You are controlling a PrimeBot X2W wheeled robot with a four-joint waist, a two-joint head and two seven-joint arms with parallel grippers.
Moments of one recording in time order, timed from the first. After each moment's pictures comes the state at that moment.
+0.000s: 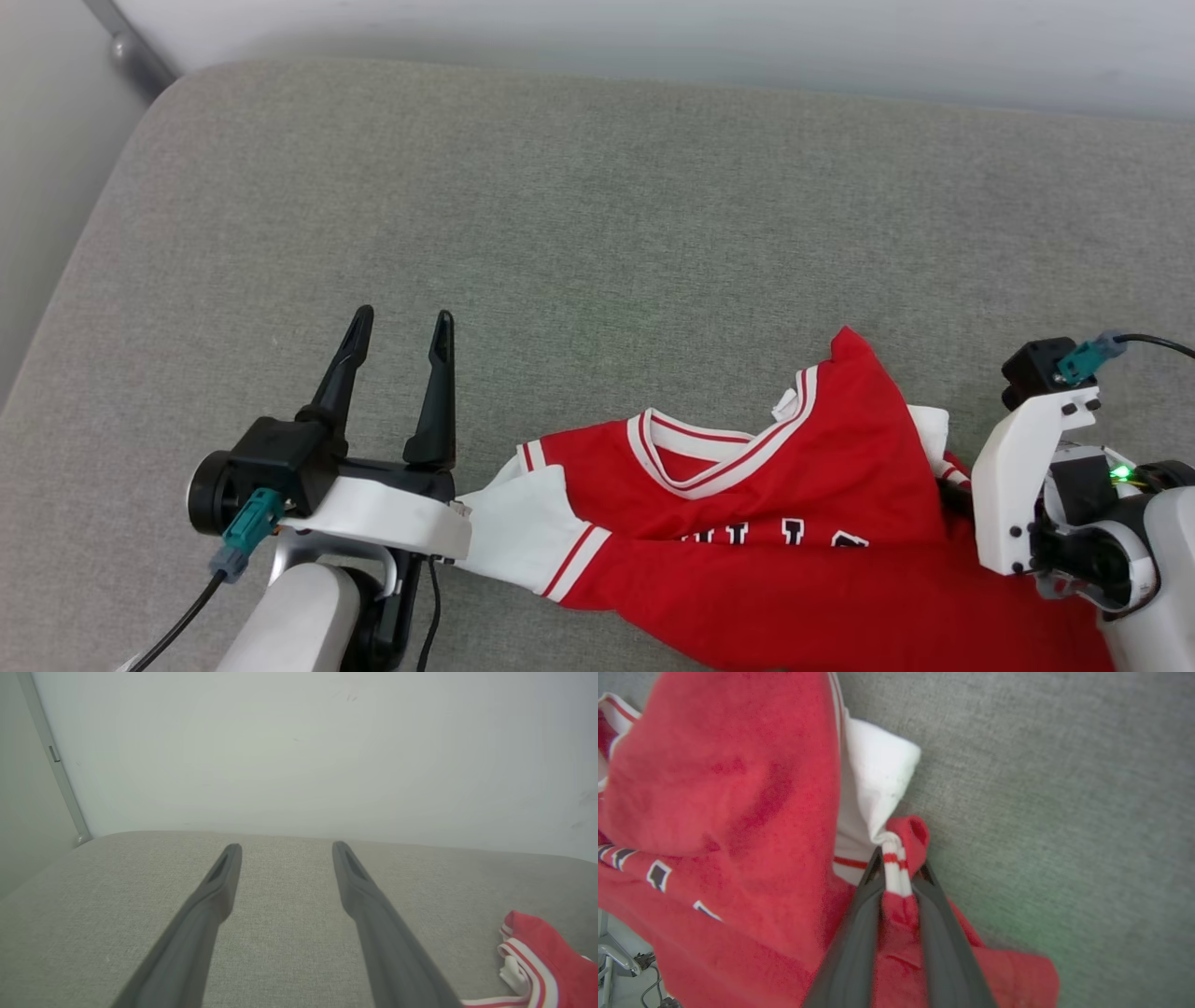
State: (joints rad) left arm -0.24 0.26 -0.35 0.05 -0.43 0.14 -0.26; right arm -0.32 -0.32 0.14 0.23 0.51 0.13 0.94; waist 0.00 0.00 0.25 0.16
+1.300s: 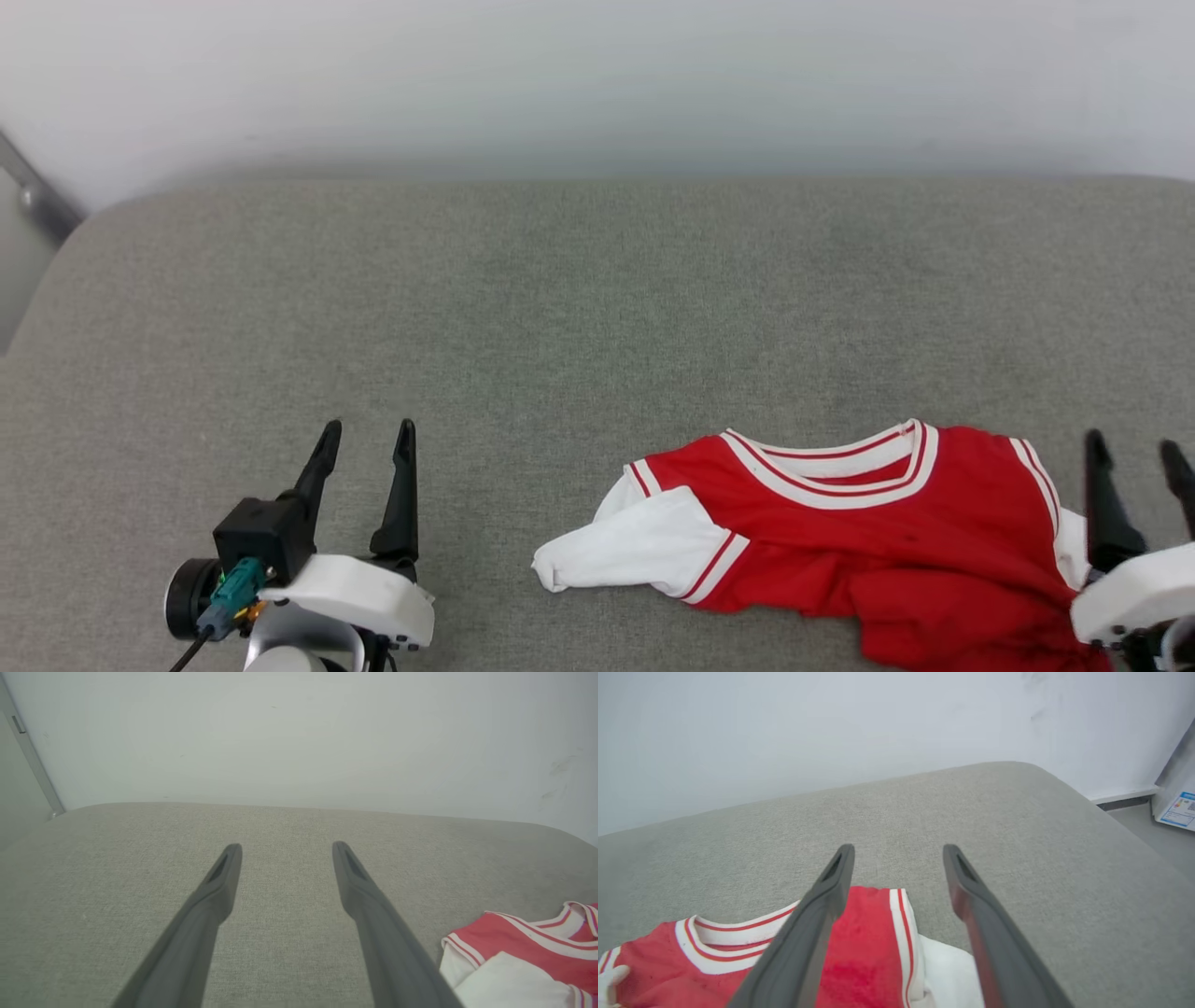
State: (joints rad) left arm -0.10 0.29 -0.31 0.12 -0.46 0.15 -0.24; right arm 0.00 -0.09 -0.28 0.02 0.22 0.13 0.08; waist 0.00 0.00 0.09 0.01
